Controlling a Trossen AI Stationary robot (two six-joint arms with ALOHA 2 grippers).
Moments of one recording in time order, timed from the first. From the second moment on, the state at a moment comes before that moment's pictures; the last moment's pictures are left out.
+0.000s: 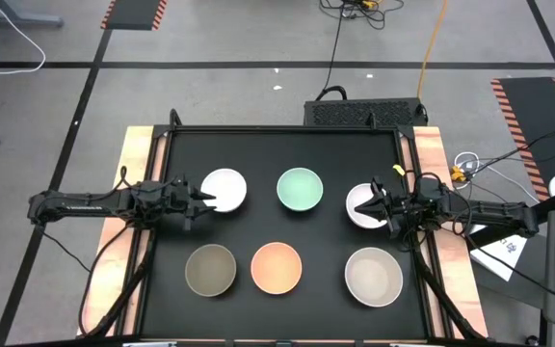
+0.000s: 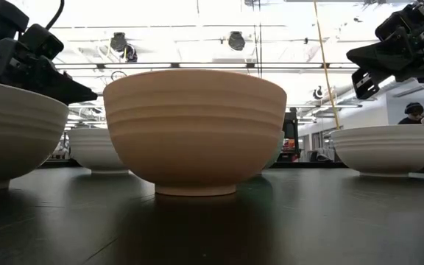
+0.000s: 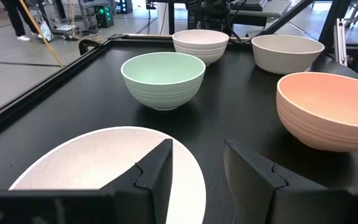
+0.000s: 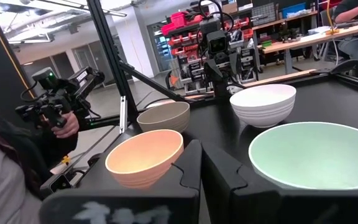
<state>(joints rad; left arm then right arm) 0.06 0.23 0.05 -0.05 -0.03 -0.01 -0.15 0.13 0.02 0.15 -0.32 0.28</state>
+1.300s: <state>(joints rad) 0.06 0.23 0.19 0.25 -0.21 0.15 -0.35 0.28 0.28 -0.13 -0.03 0.21</state>
